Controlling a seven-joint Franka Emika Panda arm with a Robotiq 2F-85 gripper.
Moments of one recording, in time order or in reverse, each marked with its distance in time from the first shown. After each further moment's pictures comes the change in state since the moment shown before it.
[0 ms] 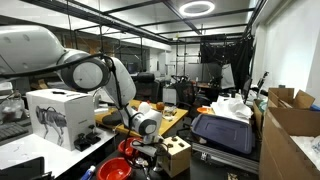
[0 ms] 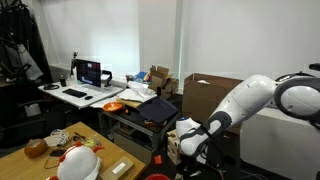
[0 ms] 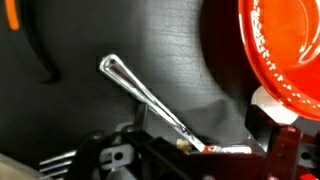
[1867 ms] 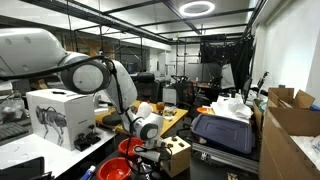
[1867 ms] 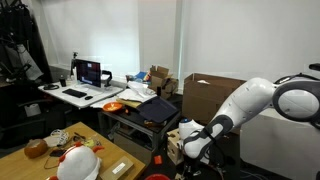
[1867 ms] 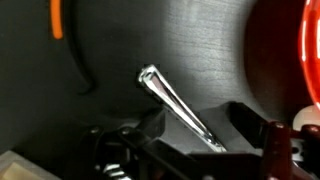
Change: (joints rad) arm -0.009 0.026 -0.030 0.002 -0.047 0.052 -0.038
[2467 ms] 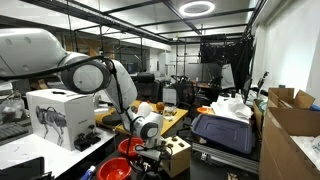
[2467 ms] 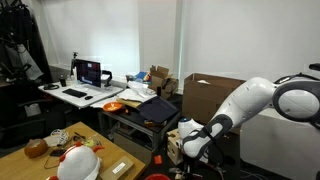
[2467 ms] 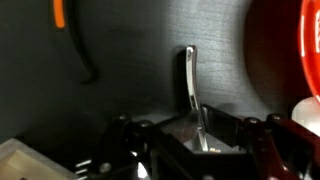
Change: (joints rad) arm 0.004 0.000 0.000 0.011 0.000 0.000 0.000
